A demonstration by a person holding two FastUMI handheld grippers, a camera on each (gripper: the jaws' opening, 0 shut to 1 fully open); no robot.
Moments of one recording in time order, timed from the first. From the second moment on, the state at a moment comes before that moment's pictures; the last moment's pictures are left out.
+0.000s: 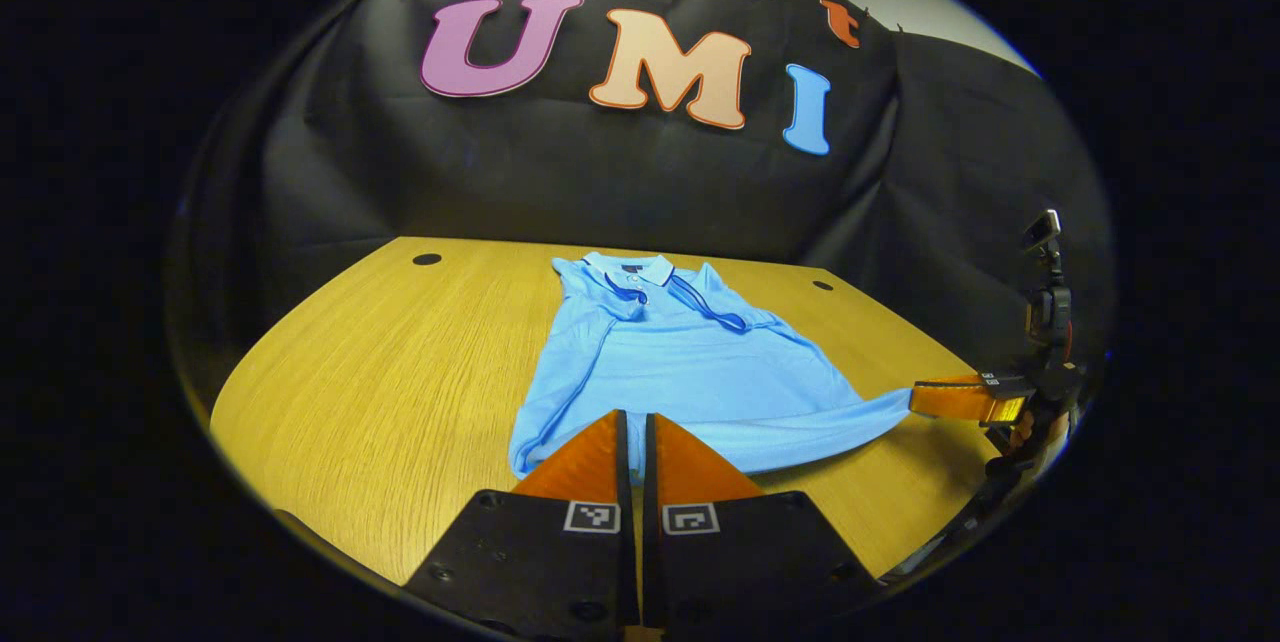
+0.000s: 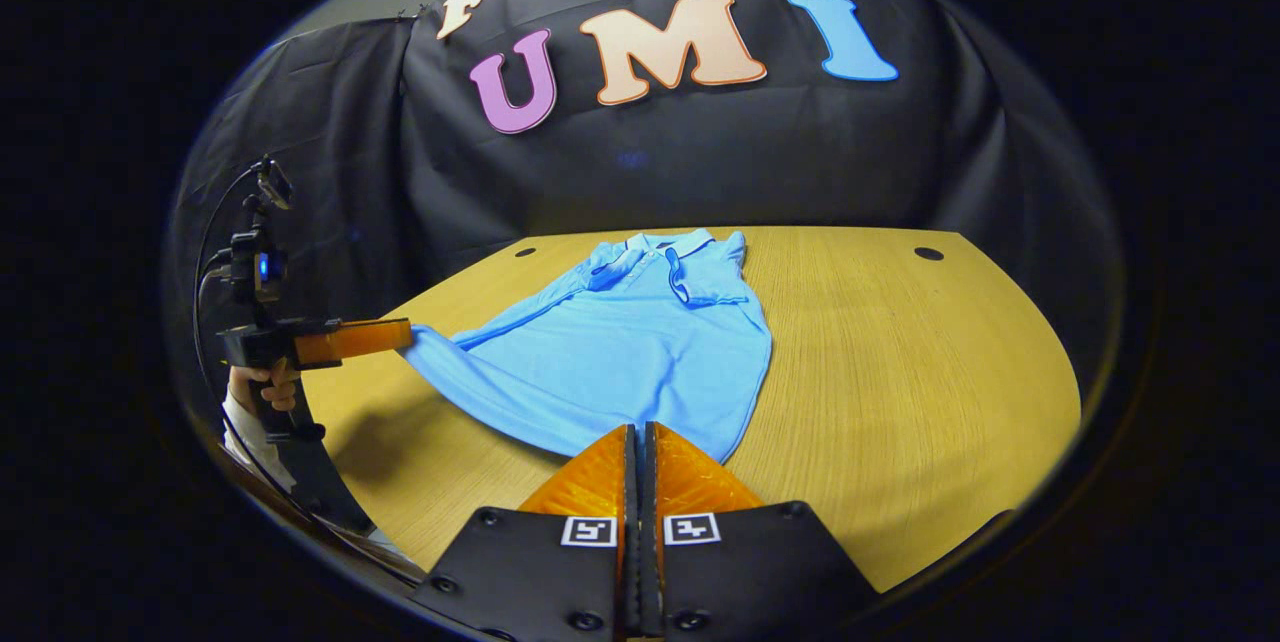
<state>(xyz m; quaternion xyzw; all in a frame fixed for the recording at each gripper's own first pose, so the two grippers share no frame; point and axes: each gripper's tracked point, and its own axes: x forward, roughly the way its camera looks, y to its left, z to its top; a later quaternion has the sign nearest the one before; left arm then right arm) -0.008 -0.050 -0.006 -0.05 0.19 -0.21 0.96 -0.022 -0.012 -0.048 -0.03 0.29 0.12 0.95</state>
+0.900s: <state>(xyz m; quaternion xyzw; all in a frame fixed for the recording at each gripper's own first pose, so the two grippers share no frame) 0.178 -0.072 0.035 -0.06 0.15 -0.17 0.97 0.179 -0.024 -0.018 -0.02 0.28 0.09 0.95</state>
